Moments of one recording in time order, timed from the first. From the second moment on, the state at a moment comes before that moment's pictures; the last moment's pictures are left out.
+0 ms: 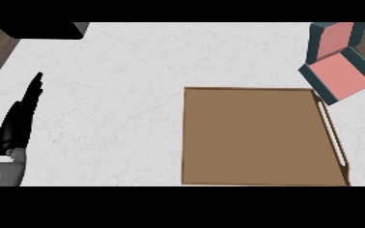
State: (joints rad) left arm -0.11 0.44 0.05 -1.35 -0.13 0.18 0.09; right arm -0.60 -1.05 -0.41 -0.47 0.58 0.04 -0.76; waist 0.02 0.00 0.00
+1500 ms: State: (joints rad) left arm -0.19 0.40 0.05 -1.31 -0.17 0.15 0.06; right arm -1.07 -0.76 -0.35 -0.15 0.65 -0.04 -0.30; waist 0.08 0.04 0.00
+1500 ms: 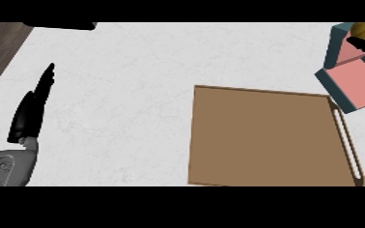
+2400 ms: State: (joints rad) left arm -0.18 0.40 0.06 -1.30 -0.17 0.15 0.05; right arm -1.06 -0.77 -0.56 -0.16 0.46 -0.07 -0.42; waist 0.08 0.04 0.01
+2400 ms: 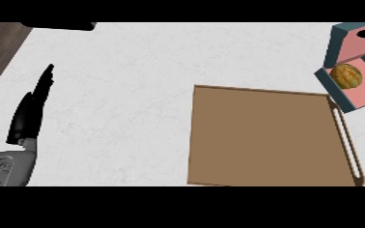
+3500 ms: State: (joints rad) left arm -0.12 0.41 0.10 -1.33 -0.15 0.13 0.05; right arm -0.73 -1.12 -0.75 -0.12 0.28 0.27 -0.59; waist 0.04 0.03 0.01
